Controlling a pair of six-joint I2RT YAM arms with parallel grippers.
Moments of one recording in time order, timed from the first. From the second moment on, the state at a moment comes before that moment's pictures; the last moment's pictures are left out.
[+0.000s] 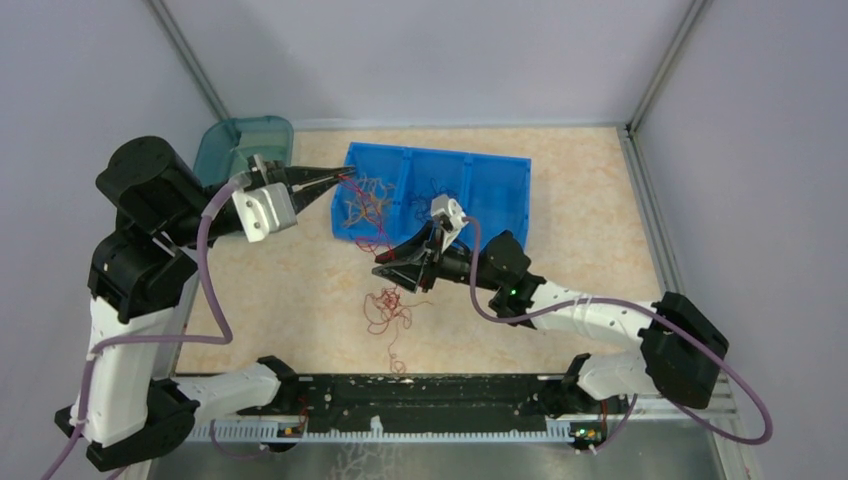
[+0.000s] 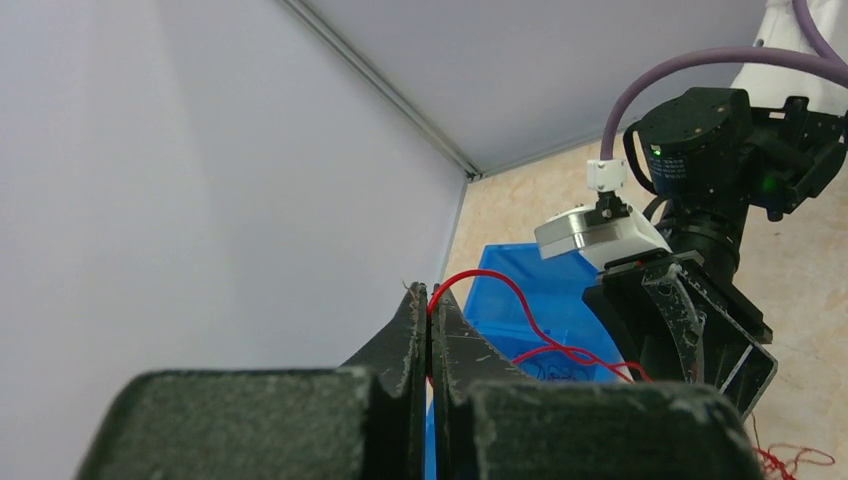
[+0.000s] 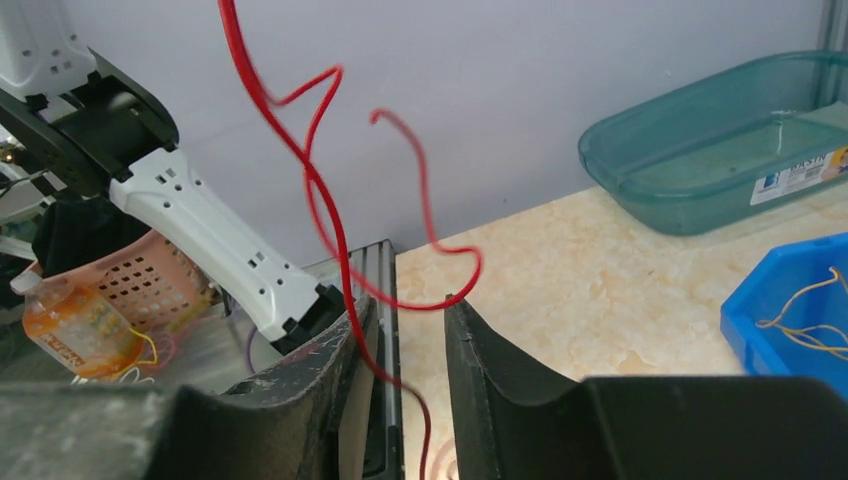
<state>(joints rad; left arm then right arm) -0.63 1.07 1.84 -0.70 0.64 0.70 0.97 1.25 0.69 0.83 -0.44 0.43</state>
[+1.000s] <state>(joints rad) -0.63 1.11 1.94 -0.68 0.65 0.64 0.99 1.47 0.65 0.99 -0.36 0.53</state>
